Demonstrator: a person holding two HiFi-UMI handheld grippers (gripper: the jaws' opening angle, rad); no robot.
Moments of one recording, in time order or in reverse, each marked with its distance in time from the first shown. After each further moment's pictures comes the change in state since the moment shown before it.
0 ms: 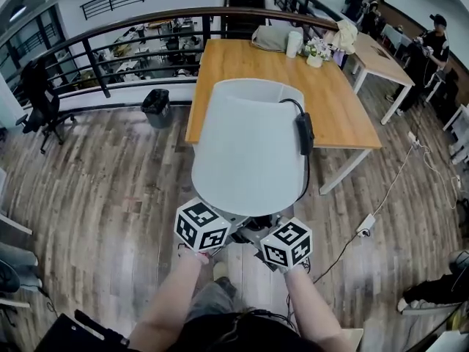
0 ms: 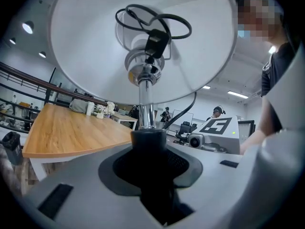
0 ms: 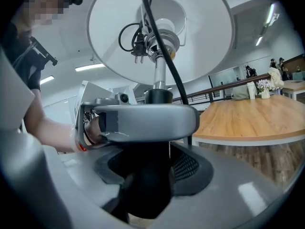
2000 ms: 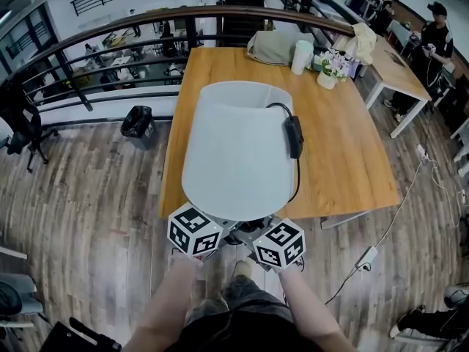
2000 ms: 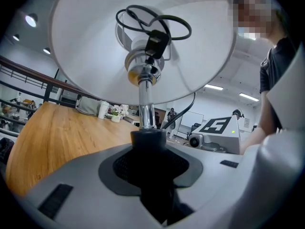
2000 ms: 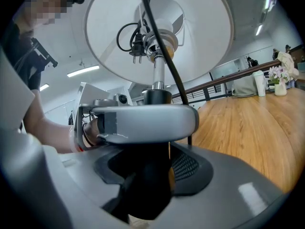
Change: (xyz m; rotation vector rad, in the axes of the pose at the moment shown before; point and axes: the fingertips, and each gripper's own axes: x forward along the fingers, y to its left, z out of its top) left arm 0.162 0.281 0.076 -0.042 0.015 0.046; right arm 0.149 -0.281 0.091 0.047 0.024 0.043
